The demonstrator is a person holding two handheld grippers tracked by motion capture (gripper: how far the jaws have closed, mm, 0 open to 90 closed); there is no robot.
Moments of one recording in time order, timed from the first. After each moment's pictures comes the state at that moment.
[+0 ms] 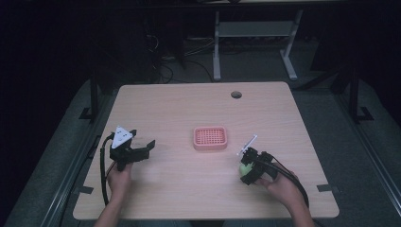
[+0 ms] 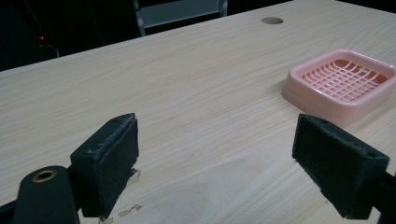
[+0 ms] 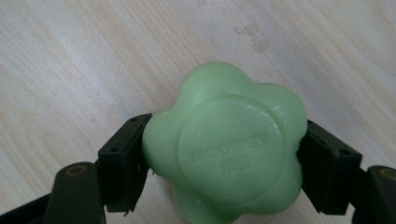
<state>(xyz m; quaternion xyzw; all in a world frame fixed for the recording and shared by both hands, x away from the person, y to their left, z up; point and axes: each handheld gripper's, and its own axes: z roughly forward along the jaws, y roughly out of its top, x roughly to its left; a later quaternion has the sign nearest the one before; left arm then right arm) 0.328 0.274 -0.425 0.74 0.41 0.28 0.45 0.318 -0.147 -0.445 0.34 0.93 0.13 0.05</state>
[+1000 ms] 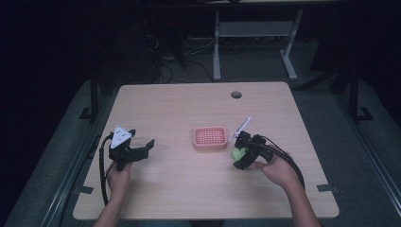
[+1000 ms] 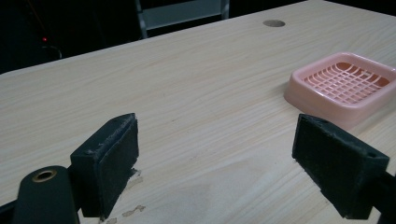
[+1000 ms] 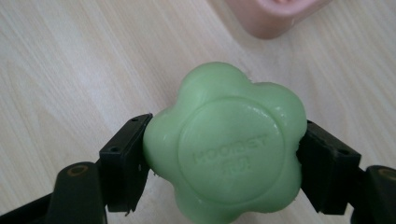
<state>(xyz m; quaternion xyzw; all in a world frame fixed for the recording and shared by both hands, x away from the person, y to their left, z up) 0.328 0.275 -0.425 0.73 0.41 0.29 0.46 0.350 -0.129 -0.400 0.28 0.94 0.16 0.05</state>
